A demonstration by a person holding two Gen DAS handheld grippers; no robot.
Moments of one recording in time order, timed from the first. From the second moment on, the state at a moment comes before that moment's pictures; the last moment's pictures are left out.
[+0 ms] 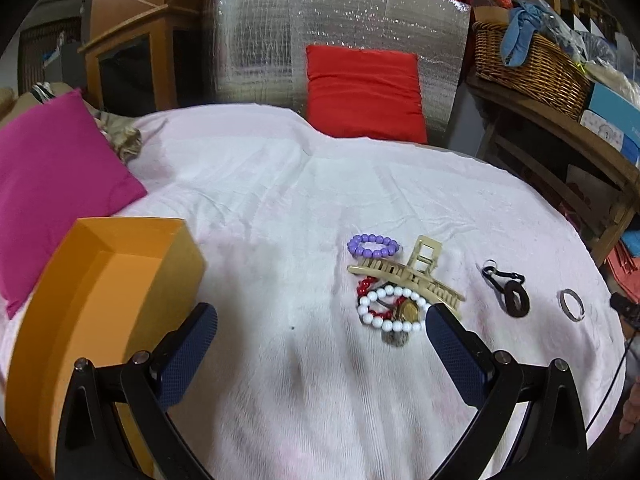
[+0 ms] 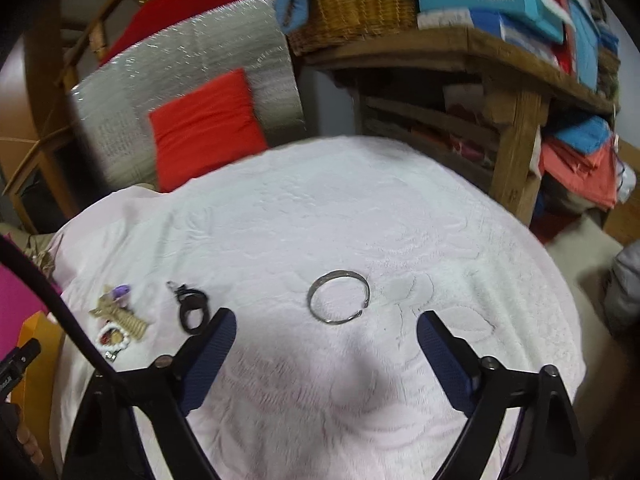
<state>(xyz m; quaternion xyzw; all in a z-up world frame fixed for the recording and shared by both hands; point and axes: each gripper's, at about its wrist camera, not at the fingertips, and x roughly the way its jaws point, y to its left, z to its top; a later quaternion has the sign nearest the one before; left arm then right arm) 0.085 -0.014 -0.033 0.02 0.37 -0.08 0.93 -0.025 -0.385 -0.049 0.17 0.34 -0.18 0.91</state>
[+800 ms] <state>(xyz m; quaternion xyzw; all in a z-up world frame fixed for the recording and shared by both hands) 0.149 -0.101 -0.066 0.01 0.41 -0.12 0.90 0.053 -0.410 -0.120 0.13 0.44 -0.24 0.86</state>
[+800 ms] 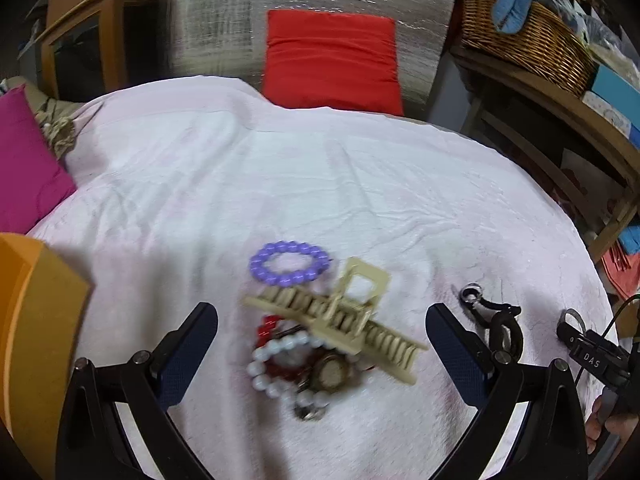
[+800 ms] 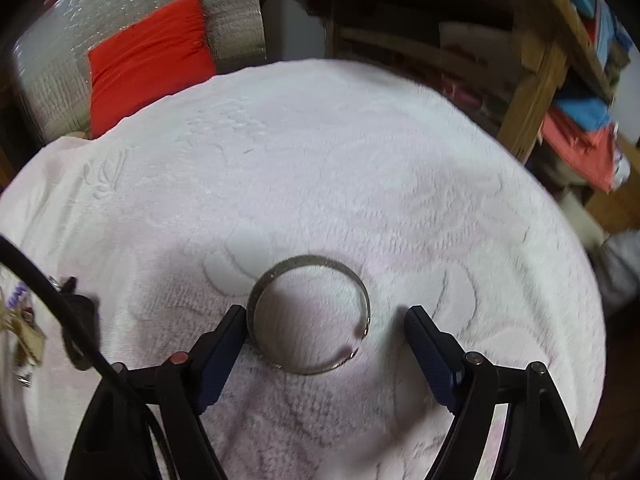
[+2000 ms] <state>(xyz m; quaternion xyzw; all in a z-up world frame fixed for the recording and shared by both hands) 0.068 0.055 0.032 -0.04 0.31 0.00 0.95 0.057 -0.272 -0.048 0.15 0.33 -0.06 0.93</state>
